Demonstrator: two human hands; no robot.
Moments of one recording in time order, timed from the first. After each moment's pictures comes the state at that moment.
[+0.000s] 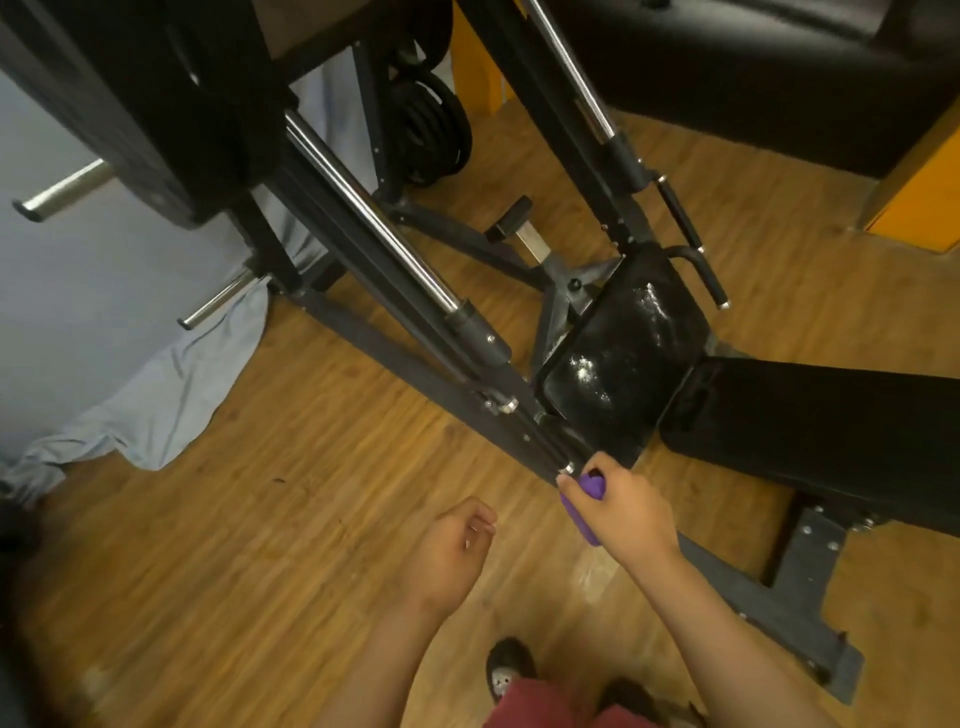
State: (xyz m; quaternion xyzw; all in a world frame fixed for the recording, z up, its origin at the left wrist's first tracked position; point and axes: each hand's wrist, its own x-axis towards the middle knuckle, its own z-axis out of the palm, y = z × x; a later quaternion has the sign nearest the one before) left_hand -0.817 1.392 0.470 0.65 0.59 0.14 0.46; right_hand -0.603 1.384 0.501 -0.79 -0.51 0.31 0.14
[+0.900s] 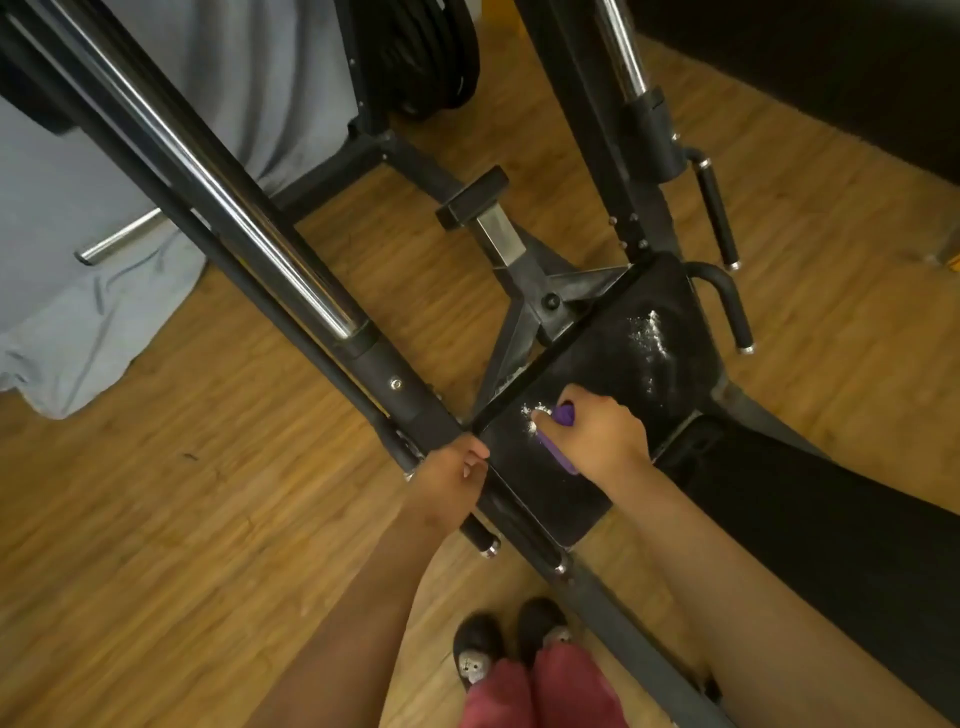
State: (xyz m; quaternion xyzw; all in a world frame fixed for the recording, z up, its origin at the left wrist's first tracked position) left_hand -0.630 1.618 0.344 0.62 0.65 0.12 0.43; right_hand -0.439 1.652 0.387 -0.74 -0.62 0.28 0.06
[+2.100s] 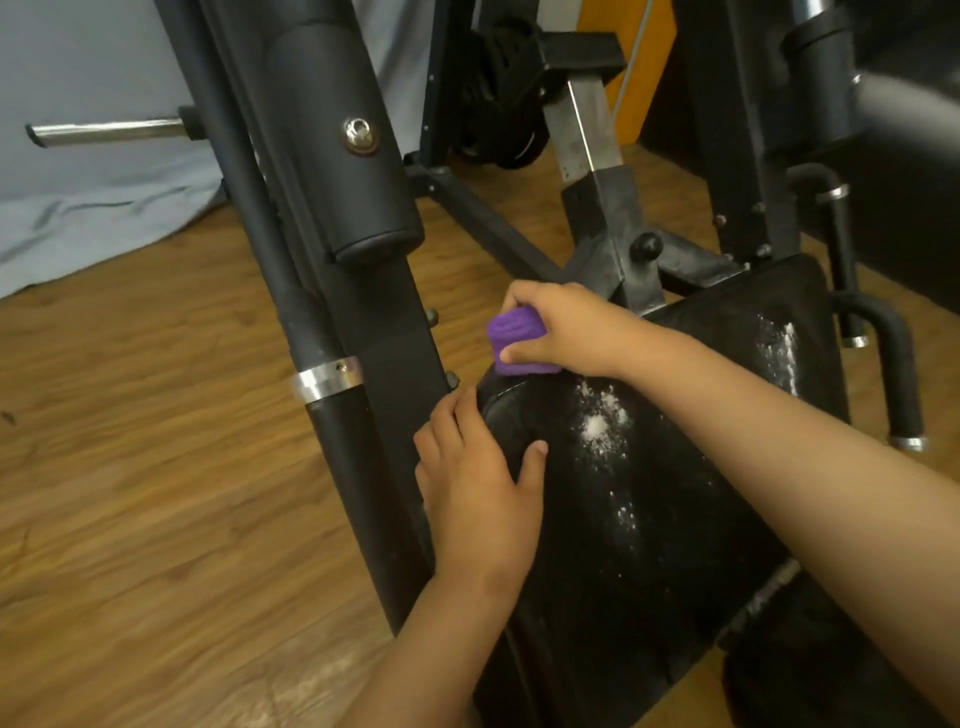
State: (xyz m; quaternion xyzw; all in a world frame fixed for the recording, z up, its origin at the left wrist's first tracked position) left_hand -0.567 1.637 0.086 0.52 0.74 0.38 0.17; right_hand -0.483 1.781 0.164 -0.45 -0.87 0.21 0.06
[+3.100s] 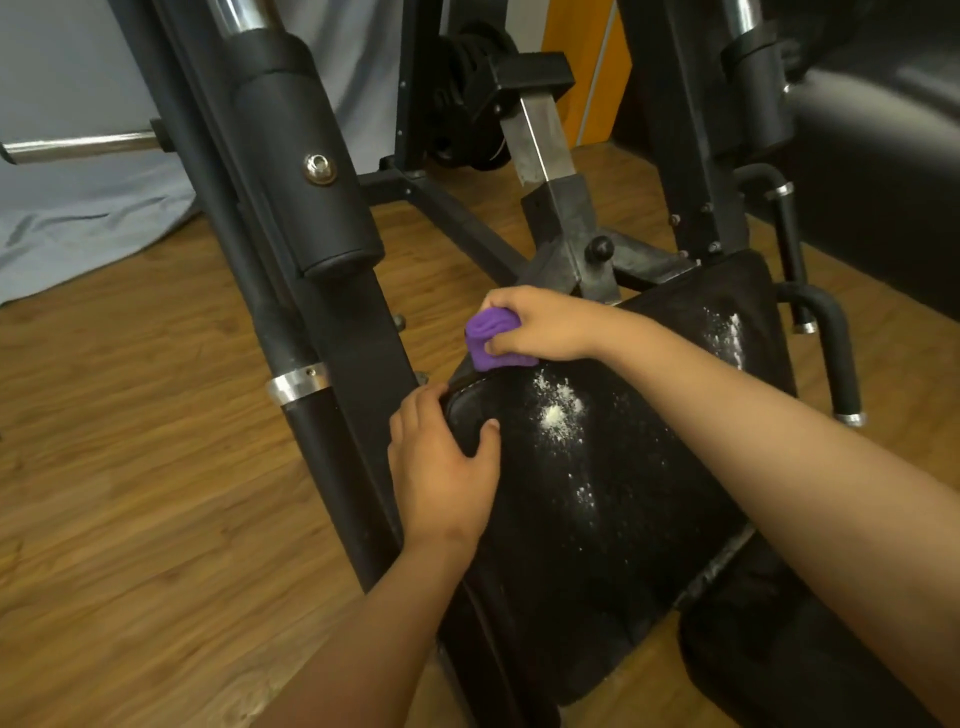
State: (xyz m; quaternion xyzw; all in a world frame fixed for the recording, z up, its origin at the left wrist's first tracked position) left_hand -0.571 1.644 0.089 0.49 0.72 0.45 0.19; right_hand -0.467 1.792 0.173 -0.42 -0.85 0.32 0.03
